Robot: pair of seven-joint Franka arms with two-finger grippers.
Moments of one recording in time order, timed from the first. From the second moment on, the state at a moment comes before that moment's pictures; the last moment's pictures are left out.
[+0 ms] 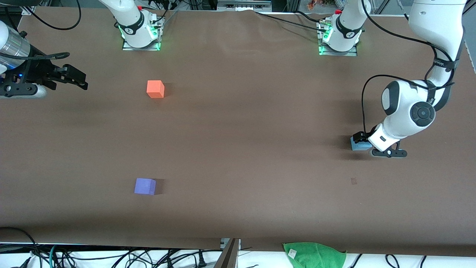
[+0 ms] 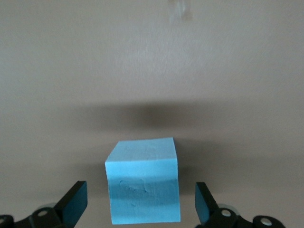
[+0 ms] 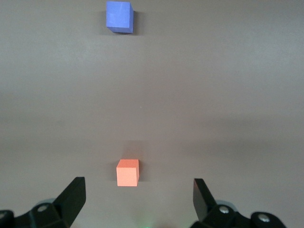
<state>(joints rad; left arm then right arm) 0.03 0.41 0.01 -2.08 0.04 2.41 0.03 0.08 0.00 0.00 -1.62 0.03 1.55 0.08</state>
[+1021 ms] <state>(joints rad) 0.03 0.45 -0.03 -2.03 0.04 2.40 0.04 0.08 0.00 0.00 -1.62 0.03 1.55 0.08</state>
